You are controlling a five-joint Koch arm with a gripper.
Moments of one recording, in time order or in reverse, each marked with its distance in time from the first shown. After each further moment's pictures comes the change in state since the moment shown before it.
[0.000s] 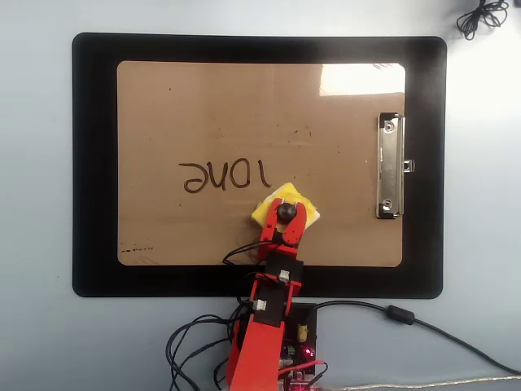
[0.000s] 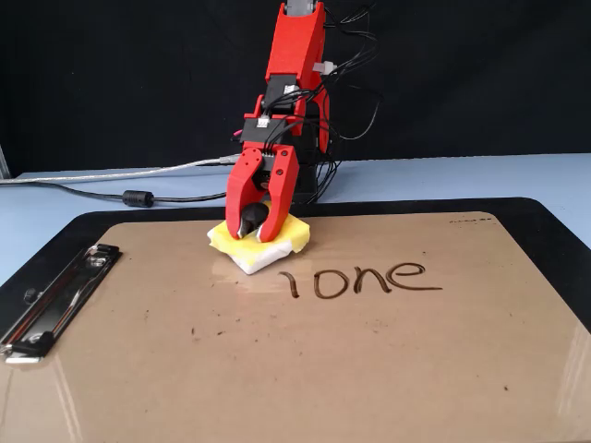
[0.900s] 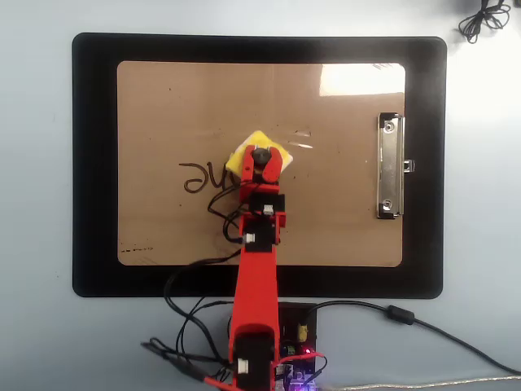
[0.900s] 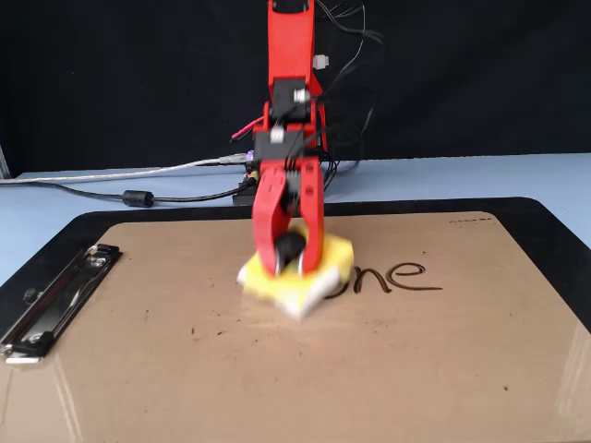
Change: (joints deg) arm -11.2 -28.4 -28.3 -0.8 -8.9
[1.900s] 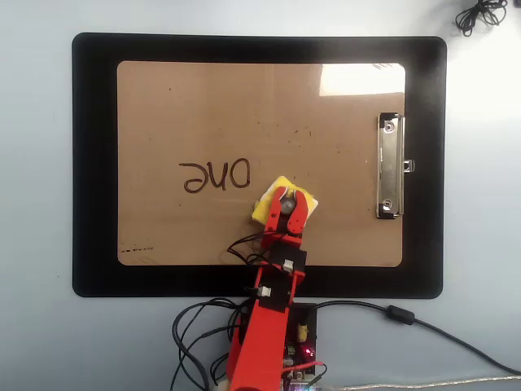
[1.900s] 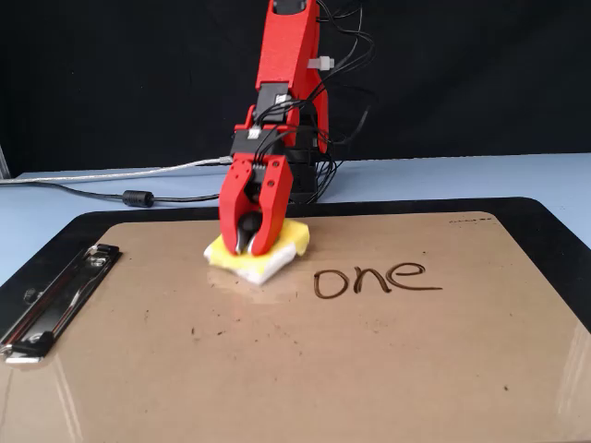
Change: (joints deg) arm 17.8 22.3 28.9 -7.0 9.1
